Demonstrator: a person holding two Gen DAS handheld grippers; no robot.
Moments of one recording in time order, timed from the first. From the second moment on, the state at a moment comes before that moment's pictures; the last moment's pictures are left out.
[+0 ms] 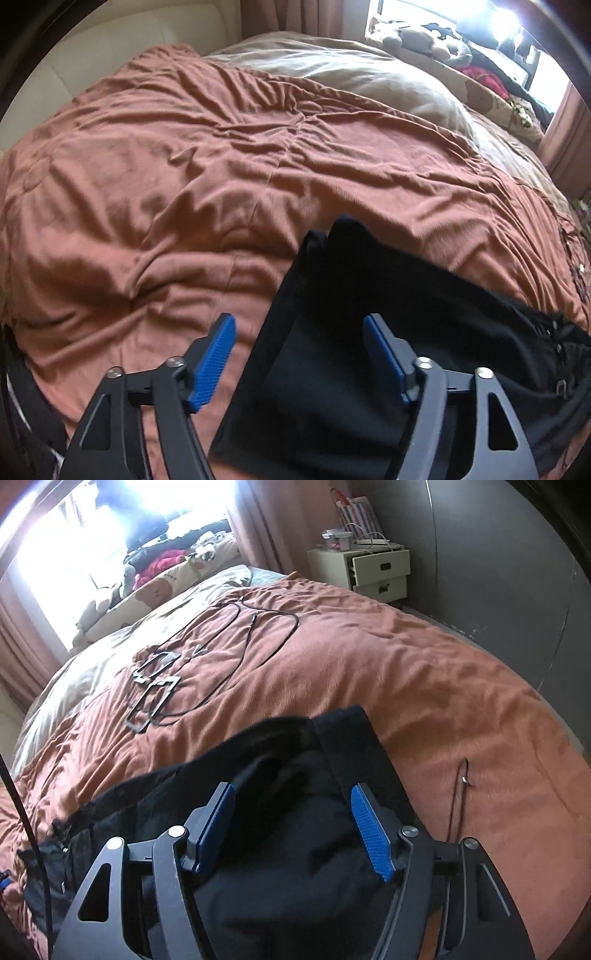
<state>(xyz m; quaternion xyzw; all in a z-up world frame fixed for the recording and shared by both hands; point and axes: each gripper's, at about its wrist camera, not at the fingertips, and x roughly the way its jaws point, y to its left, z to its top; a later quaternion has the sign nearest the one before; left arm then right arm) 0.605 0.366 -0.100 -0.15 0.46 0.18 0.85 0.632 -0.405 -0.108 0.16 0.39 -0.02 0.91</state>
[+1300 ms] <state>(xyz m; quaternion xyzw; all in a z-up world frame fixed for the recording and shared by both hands) 0.548 0.382 -0.192 -0.27 0.49 0.24 0.79 0.573 -0.427 -0.160 0.24 0.44 0.02 0.87</state>
